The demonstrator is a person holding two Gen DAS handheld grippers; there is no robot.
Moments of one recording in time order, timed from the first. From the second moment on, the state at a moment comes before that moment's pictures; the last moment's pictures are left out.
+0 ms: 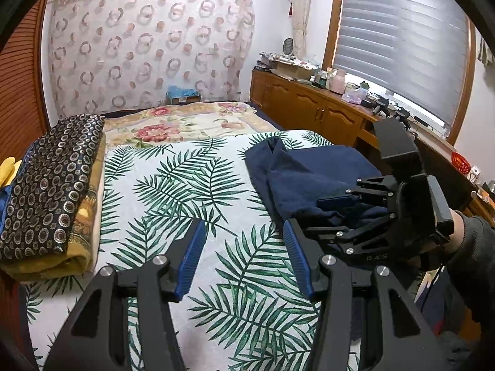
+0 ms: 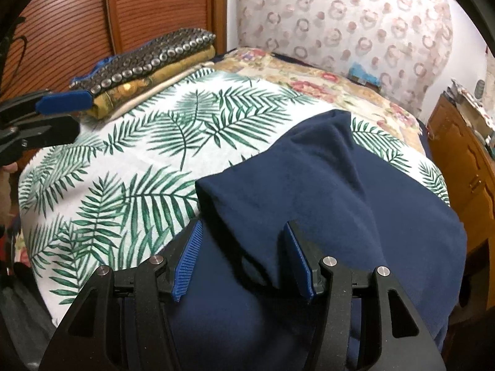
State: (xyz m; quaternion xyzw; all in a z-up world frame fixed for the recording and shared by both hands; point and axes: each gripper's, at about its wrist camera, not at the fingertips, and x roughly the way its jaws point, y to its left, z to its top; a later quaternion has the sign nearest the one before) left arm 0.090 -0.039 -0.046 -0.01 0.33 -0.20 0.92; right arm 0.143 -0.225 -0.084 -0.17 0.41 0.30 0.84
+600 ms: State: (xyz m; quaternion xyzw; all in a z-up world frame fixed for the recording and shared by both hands) left arm 0.089 -0.049 -0.055 -0.01 0.33 -0.21 0.92; right arm 0.158 -0.284 -0.034 -0.11 0.34 0.24 0.90
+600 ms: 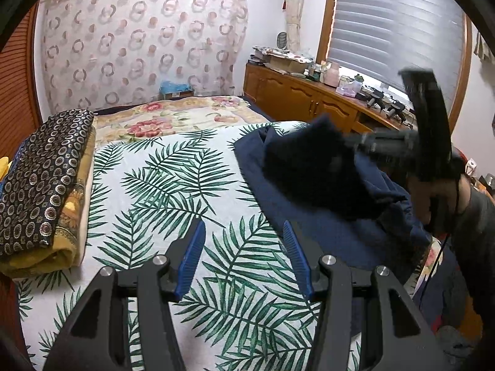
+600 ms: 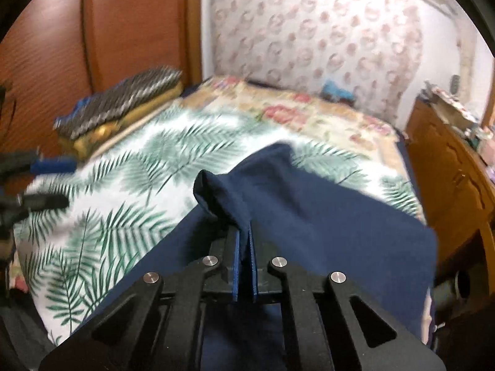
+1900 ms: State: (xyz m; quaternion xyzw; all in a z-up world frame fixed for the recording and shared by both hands) left arm 0.084 -0.086 -0.070 0.01 0.36 -0.26 0.90; right arm 0.220 -0.439 -0.032 -0.09 0.40 0.03 0.91
